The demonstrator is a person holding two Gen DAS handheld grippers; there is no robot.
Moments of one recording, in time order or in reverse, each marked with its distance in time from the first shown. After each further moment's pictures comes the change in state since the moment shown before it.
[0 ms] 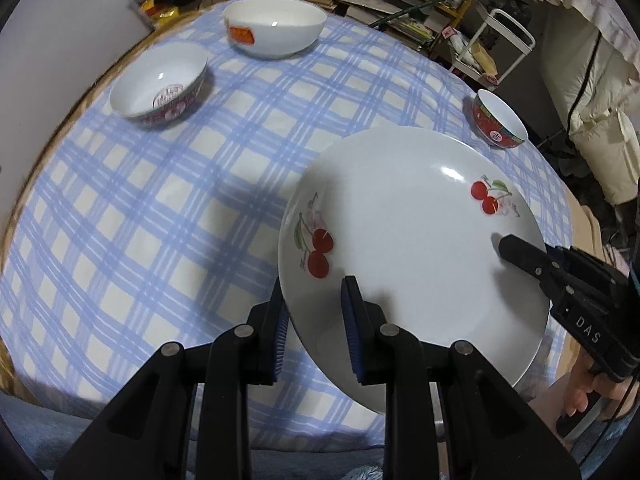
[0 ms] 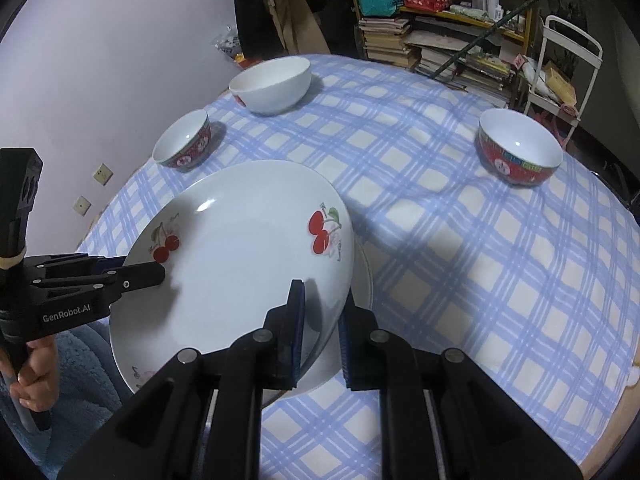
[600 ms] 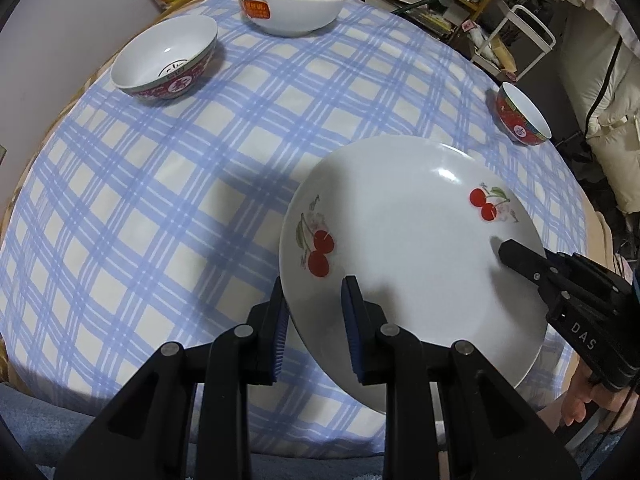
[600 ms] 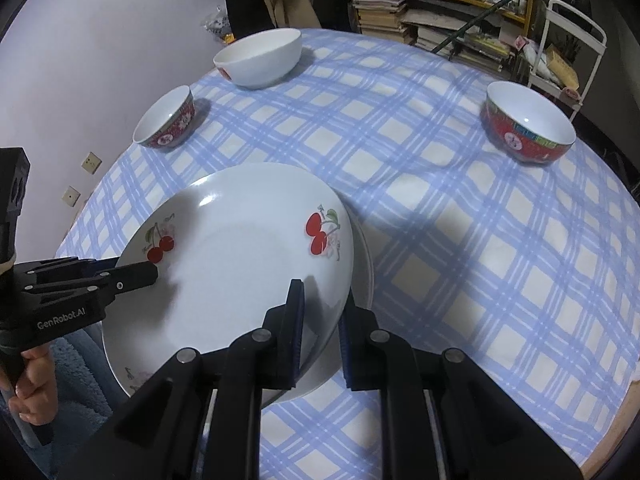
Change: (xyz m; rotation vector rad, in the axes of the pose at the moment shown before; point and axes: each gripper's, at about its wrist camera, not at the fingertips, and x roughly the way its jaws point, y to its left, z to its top) left arm 0.023 0.004 0.000 -0.035 0.038 0.037; right arm 0.030 -0.001 -0.002 0.012 0.071 -0.023
